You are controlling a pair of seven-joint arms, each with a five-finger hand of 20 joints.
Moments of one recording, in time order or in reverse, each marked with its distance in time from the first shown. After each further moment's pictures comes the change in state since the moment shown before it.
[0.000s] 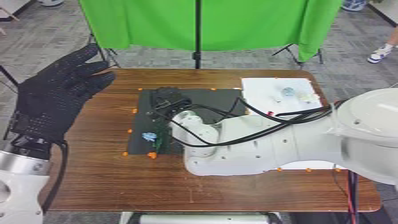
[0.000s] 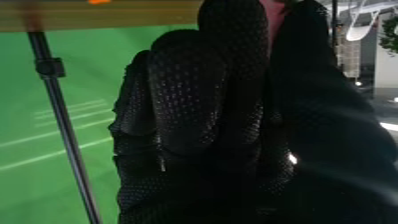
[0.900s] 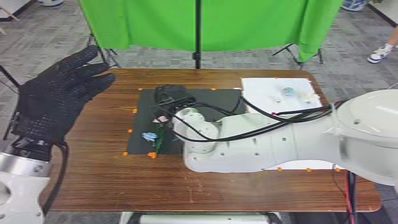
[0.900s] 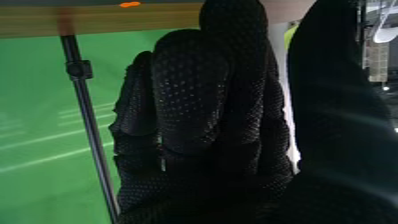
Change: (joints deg) left arm 1.0 0.0 -0.1 -0.2 -0.1 0.5 0.5; right arm -0.5 0.1 1.3 1.1 0.8 -1.4 2.5
